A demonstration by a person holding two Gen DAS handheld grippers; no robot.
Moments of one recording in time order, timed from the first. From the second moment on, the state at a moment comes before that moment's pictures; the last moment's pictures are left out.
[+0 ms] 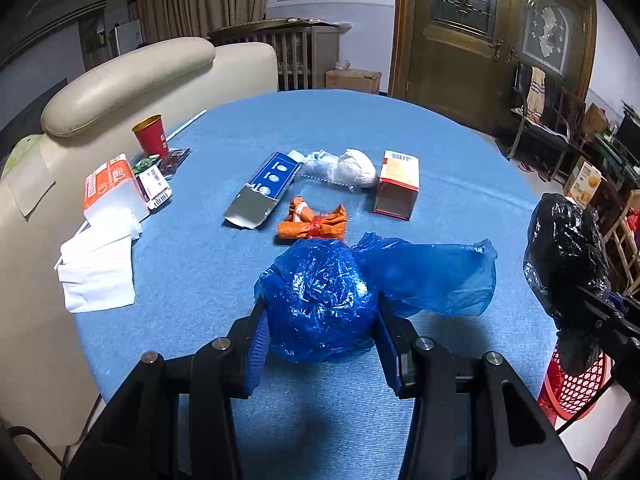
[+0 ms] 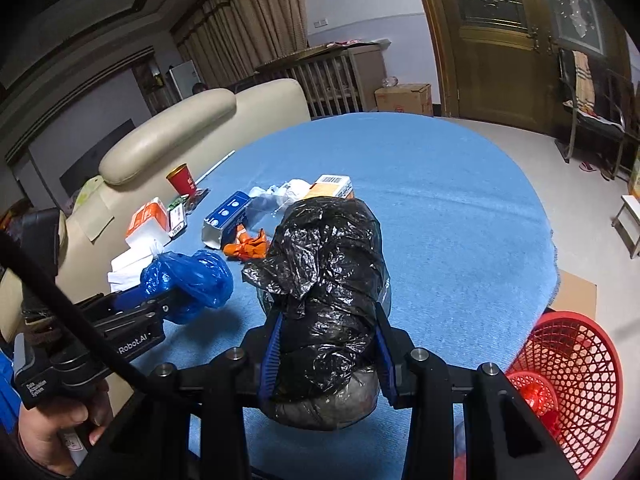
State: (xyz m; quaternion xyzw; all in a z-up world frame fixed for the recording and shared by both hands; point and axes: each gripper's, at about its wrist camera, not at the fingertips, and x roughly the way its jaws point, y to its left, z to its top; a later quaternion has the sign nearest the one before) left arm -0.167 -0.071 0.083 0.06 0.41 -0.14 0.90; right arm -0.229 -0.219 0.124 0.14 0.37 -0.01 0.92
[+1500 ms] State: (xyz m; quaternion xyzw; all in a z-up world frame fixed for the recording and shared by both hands) left arm -0.192 -0.173 0.082 0.13 0.40 -0.22 0.88; right arm -0.245 -0.247 0.099 0.19 0.35 -0.12 0.91
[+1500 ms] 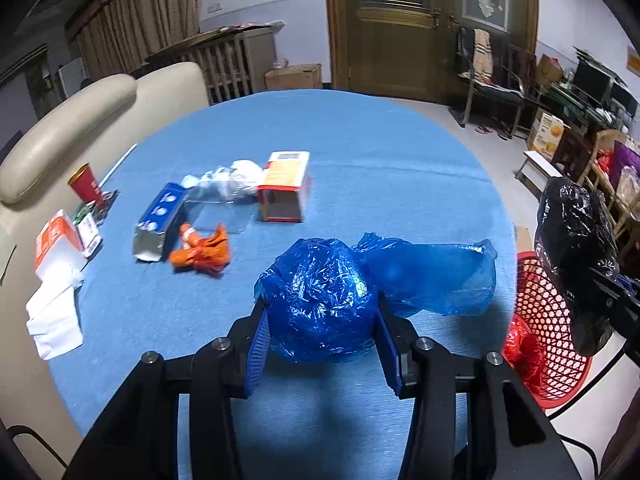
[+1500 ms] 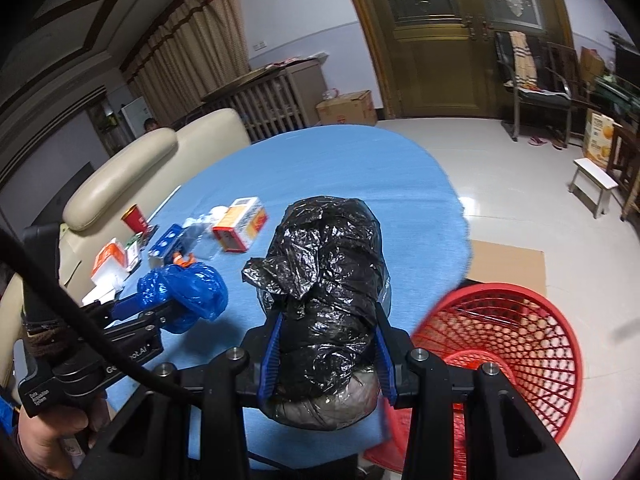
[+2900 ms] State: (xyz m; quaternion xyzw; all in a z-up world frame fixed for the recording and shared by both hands) left arm -0.259 -0.339 0.067 0.21 0.40 -0.36 0.82; right arm -0.353 -0.369 0.080 0.25 0.35 -0.27 0.86
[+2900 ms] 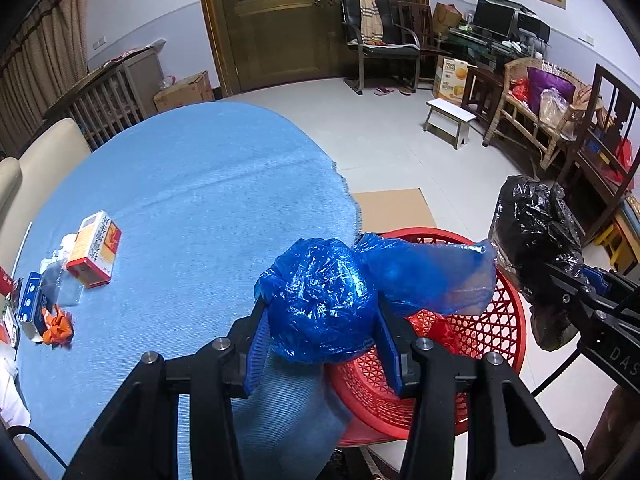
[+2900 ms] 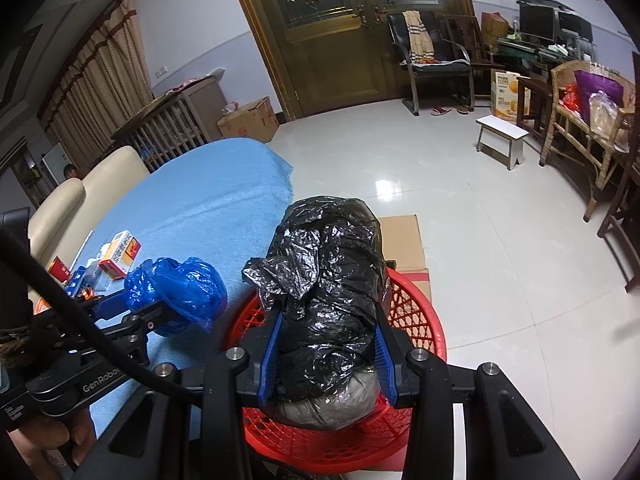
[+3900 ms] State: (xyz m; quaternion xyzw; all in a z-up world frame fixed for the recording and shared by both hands) left arm -0.268 -0.353 0.059 0.23 0.40 -0.37 0.80; right arm -0.349 -0.392 0.039 0.28 0.40 -0.29 0.82
